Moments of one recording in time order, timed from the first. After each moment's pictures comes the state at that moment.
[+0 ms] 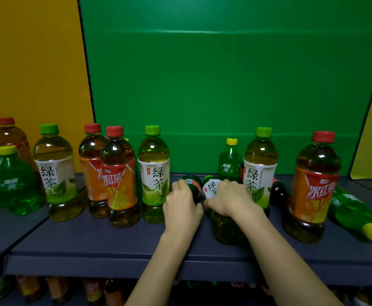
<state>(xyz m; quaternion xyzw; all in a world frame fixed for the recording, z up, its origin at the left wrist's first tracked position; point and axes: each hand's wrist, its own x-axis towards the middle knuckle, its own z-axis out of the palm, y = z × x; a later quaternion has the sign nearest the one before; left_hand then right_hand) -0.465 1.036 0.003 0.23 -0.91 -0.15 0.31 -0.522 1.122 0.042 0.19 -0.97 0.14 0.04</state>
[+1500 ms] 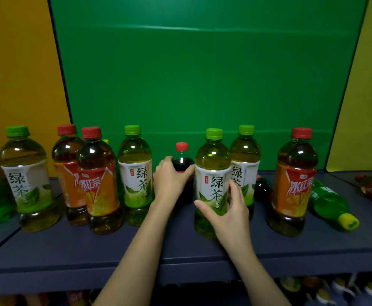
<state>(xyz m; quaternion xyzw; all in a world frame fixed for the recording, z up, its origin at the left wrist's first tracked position) -0.524 1.005 0.031 0.17 -0.85 -0.33 0.37 -0.504 1.151 -0.021 0.24 -0.72 0.60 0.23</state>
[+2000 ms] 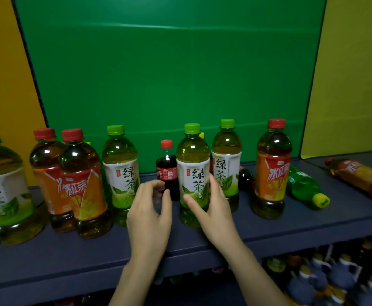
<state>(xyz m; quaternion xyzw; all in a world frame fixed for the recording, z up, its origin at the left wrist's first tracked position) -0.426 1.033 -0.008 0.03 -0.80 -0.32 0.51 -0.489 1.152 -0.020 0.28 -0.76 0.56 0.18</state>
